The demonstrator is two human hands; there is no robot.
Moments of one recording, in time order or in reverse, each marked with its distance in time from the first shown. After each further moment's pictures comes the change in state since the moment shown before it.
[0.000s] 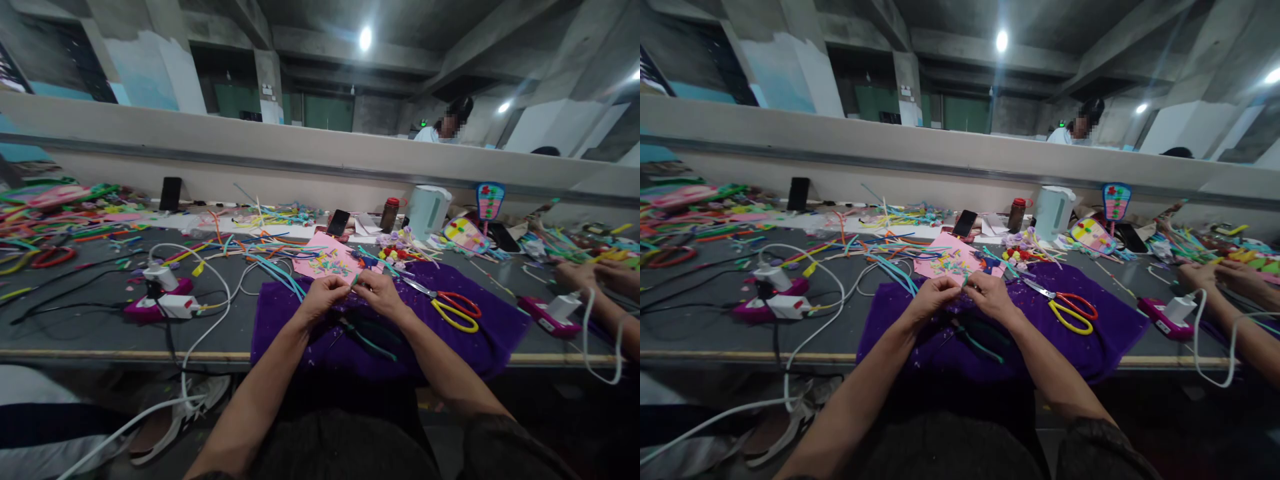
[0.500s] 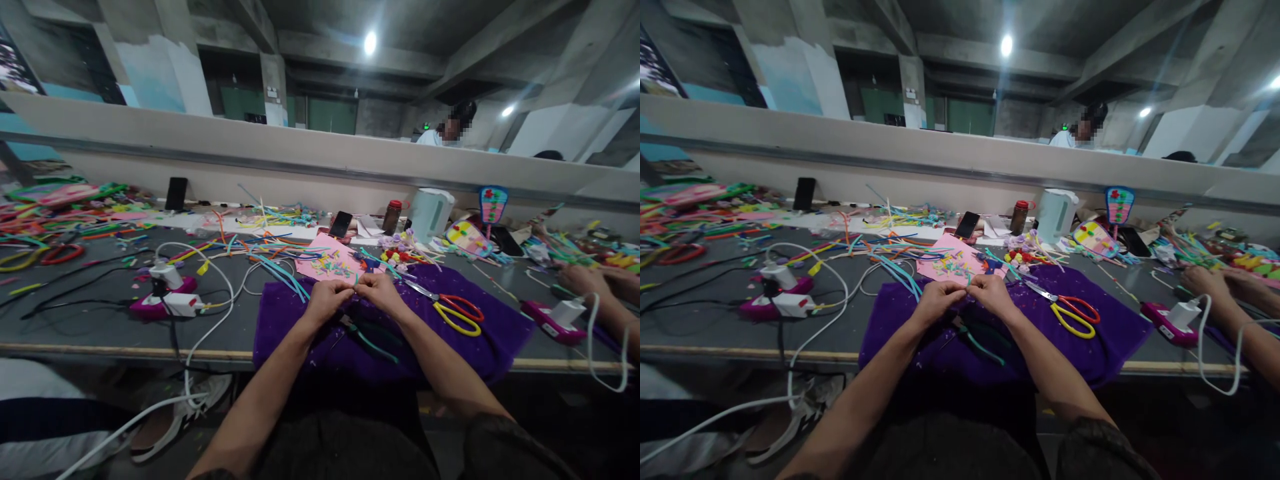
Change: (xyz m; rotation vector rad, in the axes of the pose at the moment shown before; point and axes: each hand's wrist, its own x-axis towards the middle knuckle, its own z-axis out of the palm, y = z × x) left_hand 0.000 -0.001 0.001 0.393 0.079 0.131; right_hand 0.006 0.014 0.009 0.111 -0.052 0.317
